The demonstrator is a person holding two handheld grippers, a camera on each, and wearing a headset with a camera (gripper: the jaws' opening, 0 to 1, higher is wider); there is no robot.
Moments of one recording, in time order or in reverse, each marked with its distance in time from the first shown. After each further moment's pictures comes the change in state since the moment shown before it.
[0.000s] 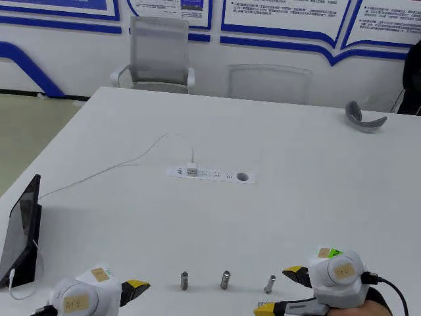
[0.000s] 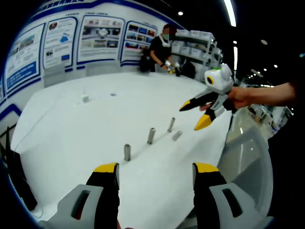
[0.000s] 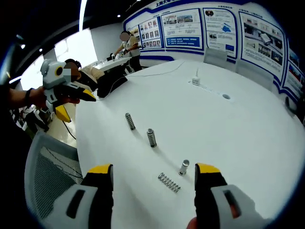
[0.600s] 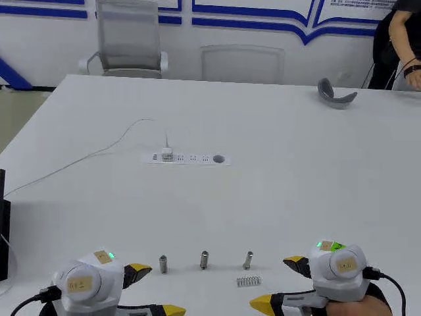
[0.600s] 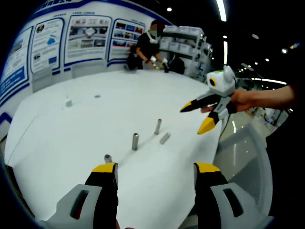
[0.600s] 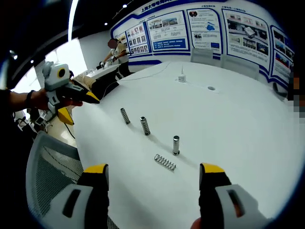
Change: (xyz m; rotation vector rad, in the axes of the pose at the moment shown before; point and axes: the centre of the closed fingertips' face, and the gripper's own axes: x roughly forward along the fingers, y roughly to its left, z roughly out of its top) left arm 0.034 -0.031 0.010 0.059 0.033 -0.090; right arm -0.034 -0.006 -0.036 0.098 -0.049 -0.067
